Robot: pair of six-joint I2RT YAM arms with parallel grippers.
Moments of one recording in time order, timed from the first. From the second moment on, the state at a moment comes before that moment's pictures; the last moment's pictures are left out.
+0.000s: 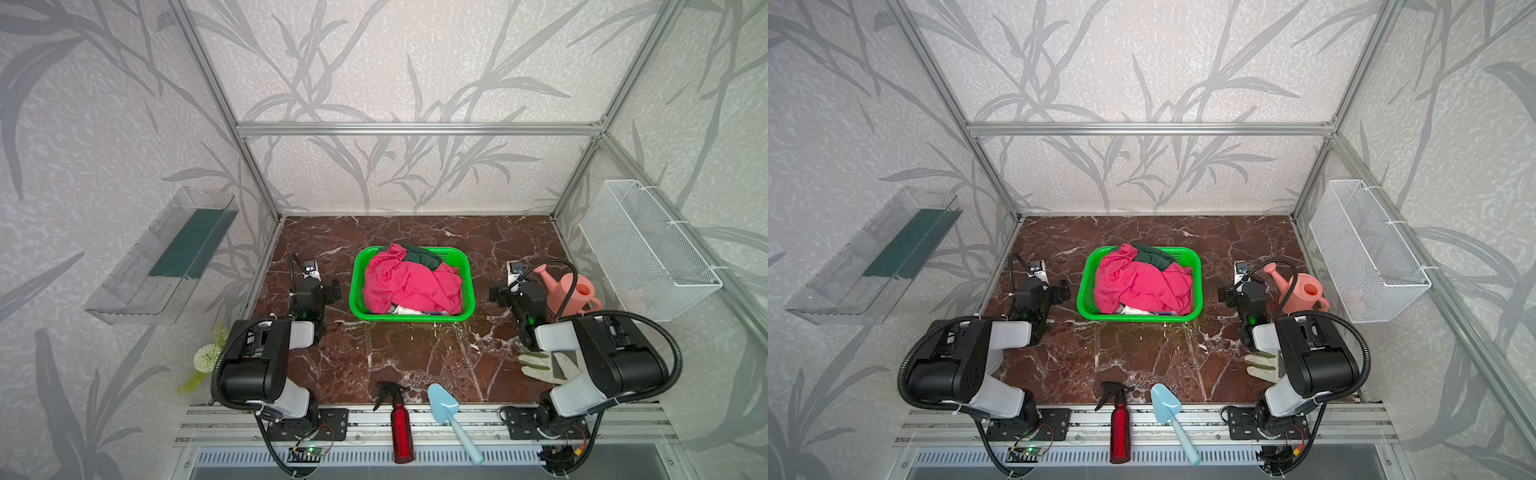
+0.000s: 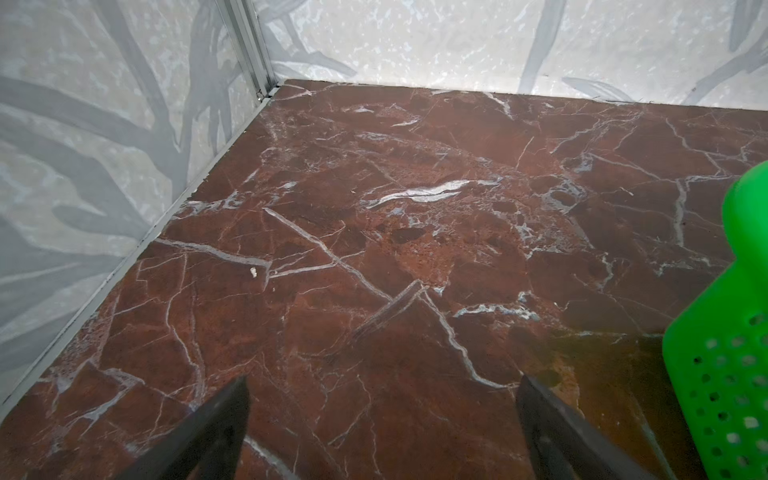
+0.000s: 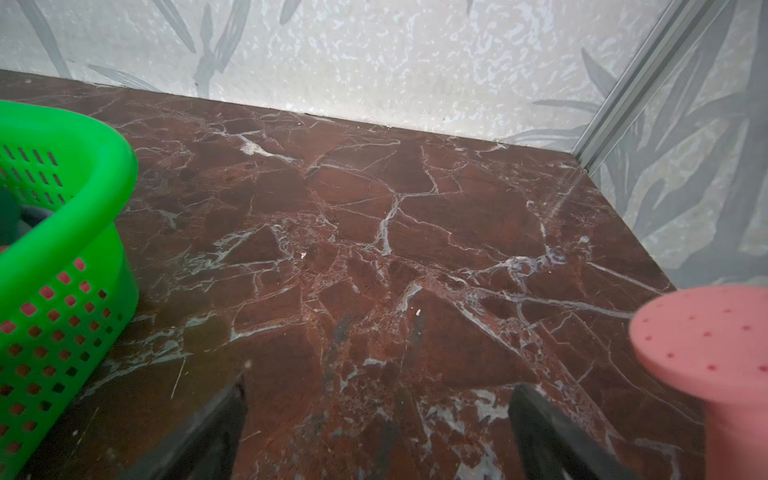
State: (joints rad) left arm 0.01 1.53 0.40 0.69 -0.19 -0.06; right arm 0.14 1.57 0.35 0.88 0.13 -0.07
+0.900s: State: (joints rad) left arm 0.02 1.53 0.40 0.69 -0.18 -0.06; right arm 0.14 1.57 0.36 0.88 0.13 -0.07
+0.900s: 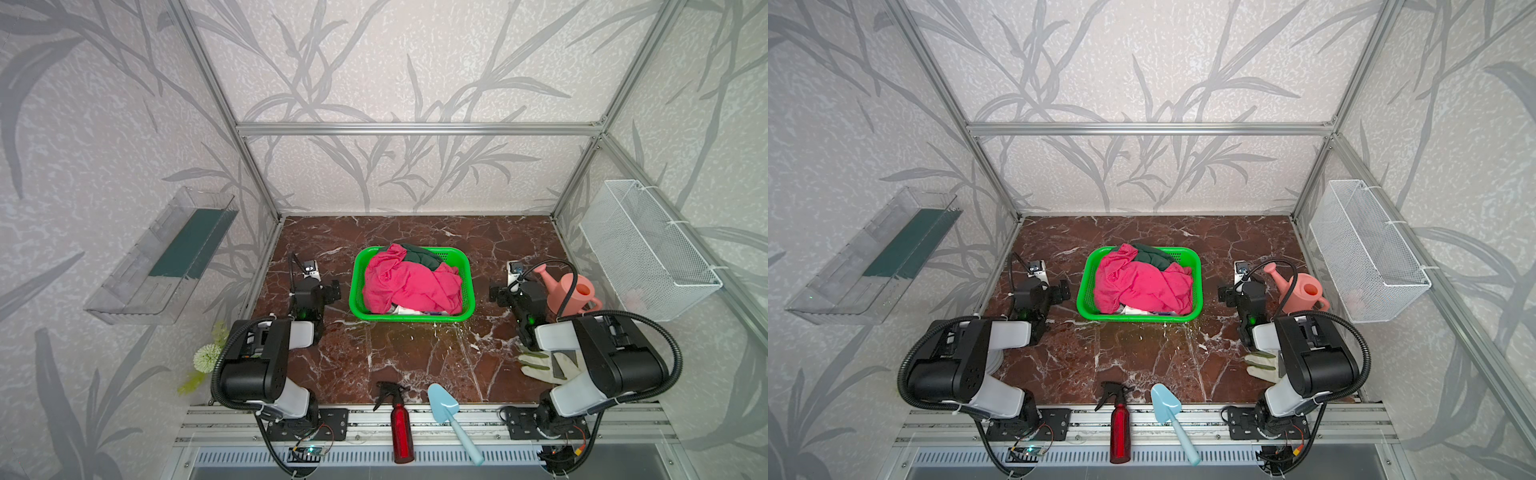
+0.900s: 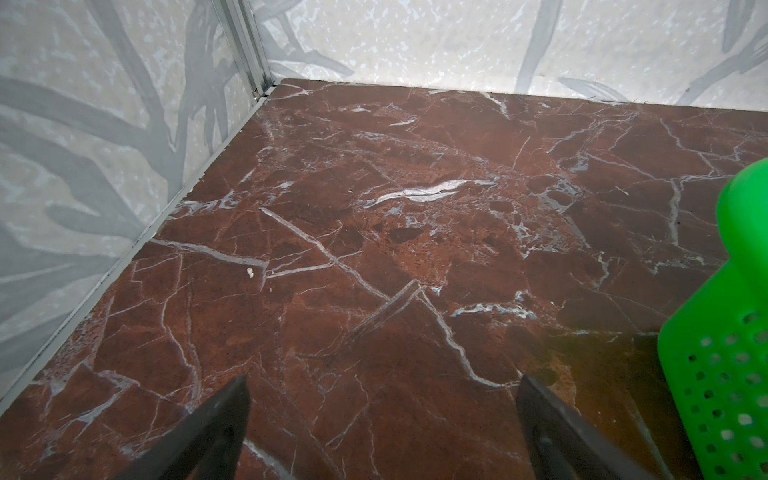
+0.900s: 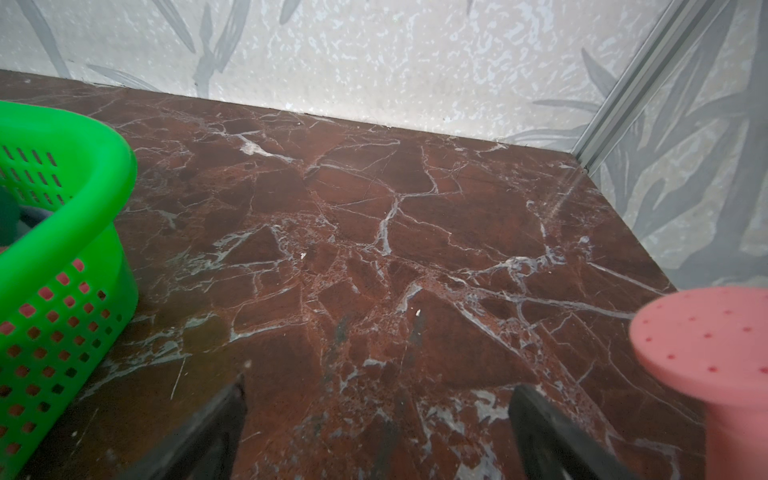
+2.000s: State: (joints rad) left arm -0.09 0.73 1.07 -1.02 0.42 -0.43; right arm 1.05 2.15 2.01 -0.73 0.38 0.41
